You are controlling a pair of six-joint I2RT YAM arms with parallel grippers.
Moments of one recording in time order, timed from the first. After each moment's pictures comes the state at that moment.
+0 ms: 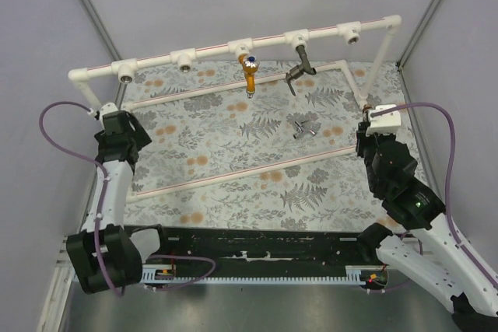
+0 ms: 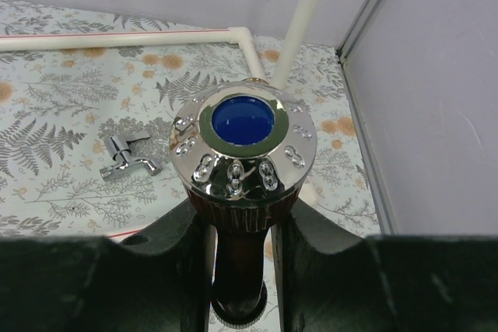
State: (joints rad) left arm 0.28 1.14 0.77 -0.35 -0.27 -0.31; right arm 0.65 0.60 0.82 -0.36 0.74 -0.11
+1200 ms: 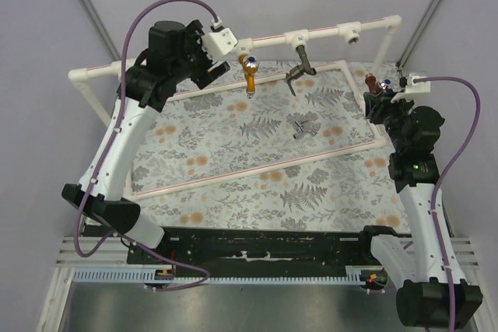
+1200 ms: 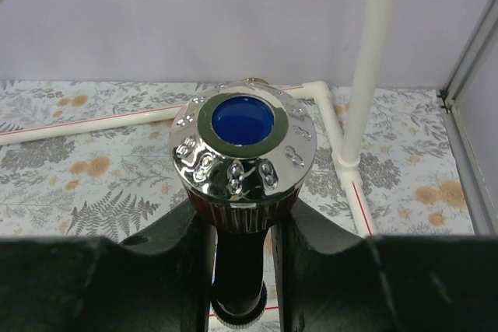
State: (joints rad) left arm -0.42 1.52 1.92 -0.79 0.05 0.71; right arm -0.07 0.86 0.85 -0.01 -0.18 0.10
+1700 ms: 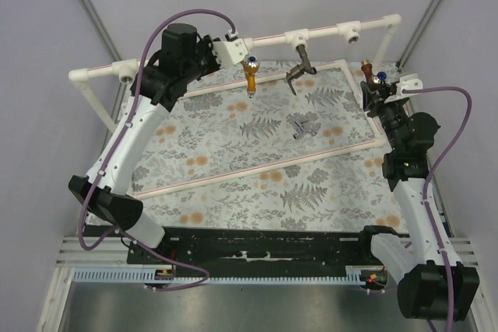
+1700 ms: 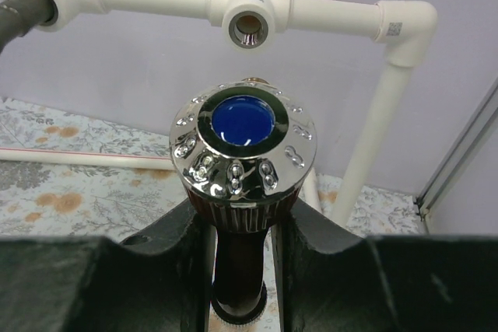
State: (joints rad) left arm -0.44 1.58 1.88 -0.68 -0.02 0.94; right arm -0.07 0.90 0.74 0.40 -0.30 -0.03
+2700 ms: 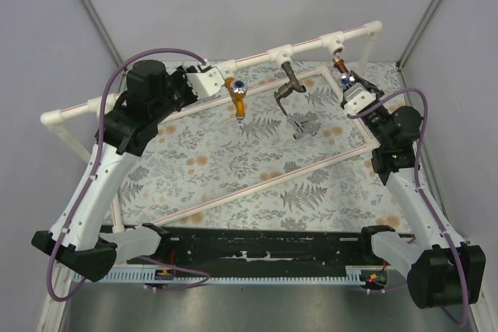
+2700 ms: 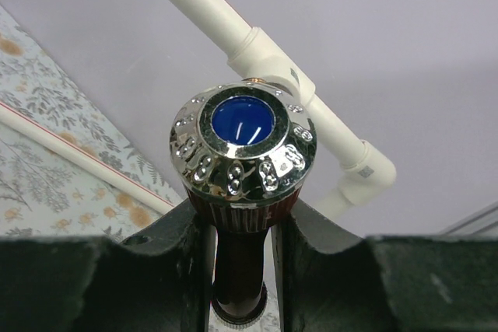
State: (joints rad) left arm -0.44 1.20 1.53 -0.67 0.00 0.87; right arm 0.08 1.01 0.75 0.53 -0.46 -0.67
